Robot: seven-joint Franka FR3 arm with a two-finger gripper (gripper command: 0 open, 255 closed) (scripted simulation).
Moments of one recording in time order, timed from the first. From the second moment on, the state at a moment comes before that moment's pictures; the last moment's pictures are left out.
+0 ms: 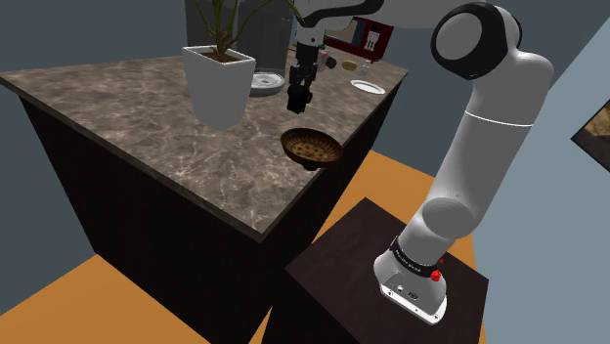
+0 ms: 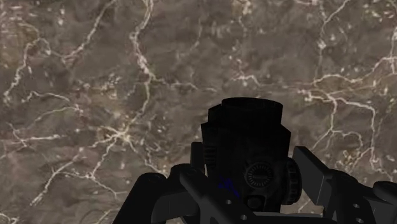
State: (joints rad) arm -0.03 0.19 -0.15 -1.65 0.01 1.79 -0.32
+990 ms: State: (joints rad) arm -0.03 0.19 -0.15 -1.54 0.01 1.68 -0.32
